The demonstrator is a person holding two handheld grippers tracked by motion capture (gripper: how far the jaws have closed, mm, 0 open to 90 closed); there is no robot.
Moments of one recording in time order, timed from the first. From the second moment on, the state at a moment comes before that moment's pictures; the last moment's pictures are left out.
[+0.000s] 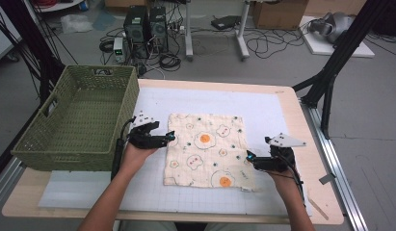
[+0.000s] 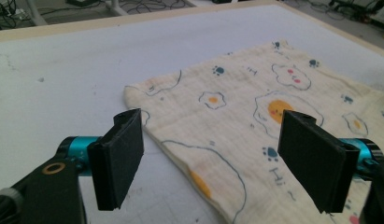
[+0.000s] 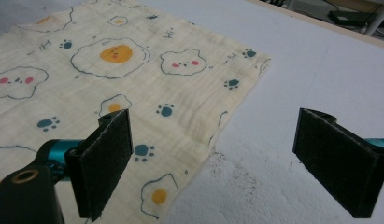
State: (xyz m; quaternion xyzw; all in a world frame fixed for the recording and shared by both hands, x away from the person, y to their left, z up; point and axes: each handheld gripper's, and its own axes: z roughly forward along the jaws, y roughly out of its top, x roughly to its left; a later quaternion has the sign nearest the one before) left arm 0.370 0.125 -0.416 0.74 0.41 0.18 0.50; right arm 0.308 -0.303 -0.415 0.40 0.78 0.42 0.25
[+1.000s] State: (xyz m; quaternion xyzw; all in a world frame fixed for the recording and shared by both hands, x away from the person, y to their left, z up) left arm 0.431 0.099 -0.436 0.75 0.47 0.21 0.42; right arm 0.312 -0.307 -0.417 0.40 0.77 0.43 0.24
